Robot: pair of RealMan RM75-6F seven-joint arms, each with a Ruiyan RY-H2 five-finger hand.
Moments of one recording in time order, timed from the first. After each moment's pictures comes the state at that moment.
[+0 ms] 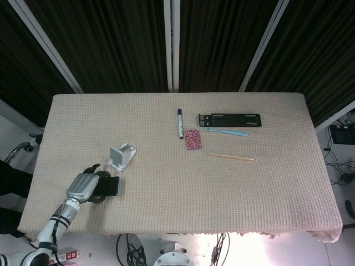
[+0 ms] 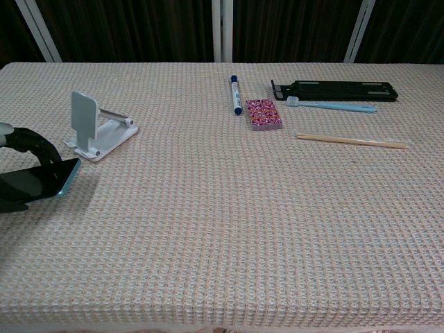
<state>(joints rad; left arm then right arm) -0.50 -1.26 0.03 -1.76 1.12 1.01 0.24 -0.07 -1.13 0.06 -1.25 -1.49 1.58 0.20</state>
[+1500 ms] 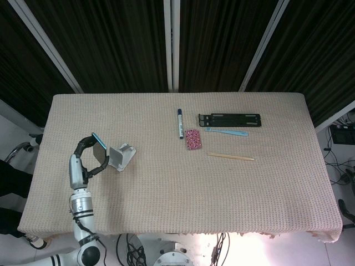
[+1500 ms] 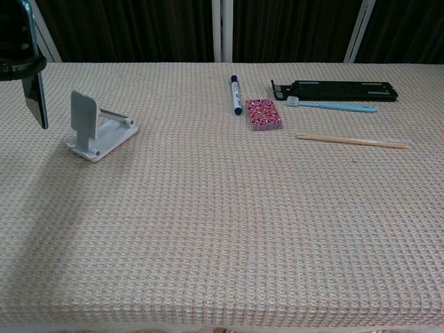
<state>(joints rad) -0.34 -1.79 -0.37 -1.65 1.13 1.54 -0.15 -0.05 -1.13 0.05 -1.28 -1.50 1.55 0.16</state>
